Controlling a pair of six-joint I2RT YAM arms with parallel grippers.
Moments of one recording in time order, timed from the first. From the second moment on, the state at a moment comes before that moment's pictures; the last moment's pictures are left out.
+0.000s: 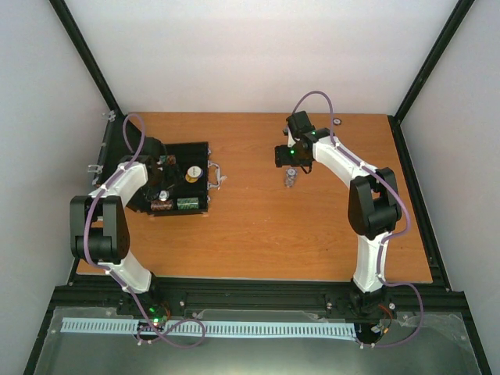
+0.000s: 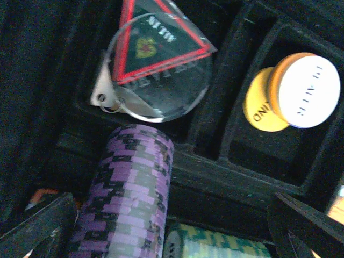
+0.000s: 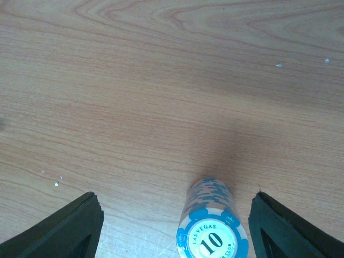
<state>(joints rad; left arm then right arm) 0.00 1.64 1.12 -0.70 0.03 -0.53 0.40 2.00 1.65 -0.73 -0.09 0.25</state>
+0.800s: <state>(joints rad) 0.00 1.66 1.12 -0.55 0.42 -0.59 0.40 1.99 1.60 -0.74 -0.06 0.29</state>
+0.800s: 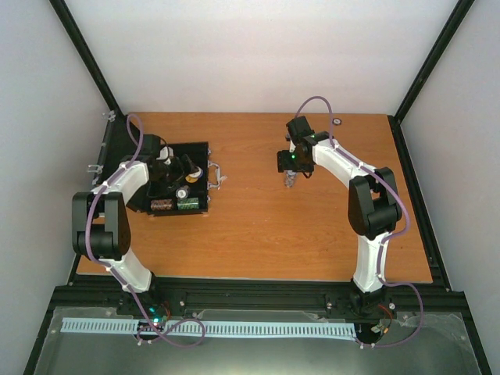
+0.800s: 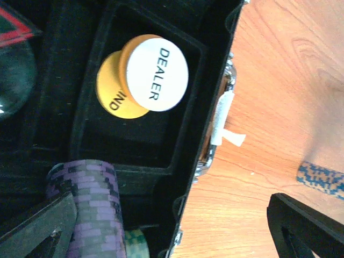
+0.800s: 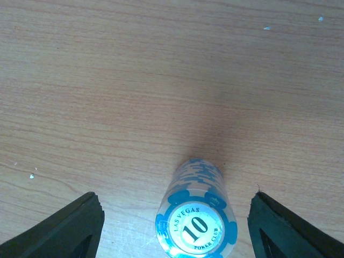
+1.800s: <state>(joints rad) -0.08 1.69 1.35 -0.92 0.15 -0.33 0.40 1.99 1.60 -0.74 -0.06 0.30</state>
